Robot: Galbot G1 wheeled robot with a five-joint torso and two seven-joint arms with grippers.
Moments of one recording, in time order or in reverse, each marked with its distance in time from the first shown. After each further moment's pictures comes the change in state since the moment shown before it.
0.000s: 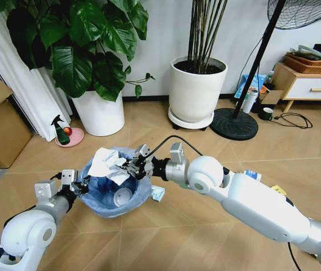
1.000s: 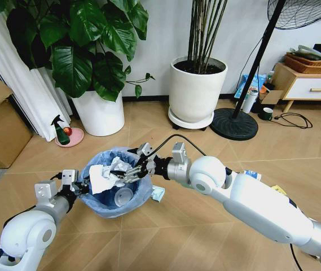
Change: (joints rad) left arm 0.005 0.002 0.003 -0.014 -0.001 0.000 0.001; right arm -0.007 -0.014 0.027 0.016 -0.003 0.006 0.022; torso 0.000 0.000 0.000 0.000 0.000
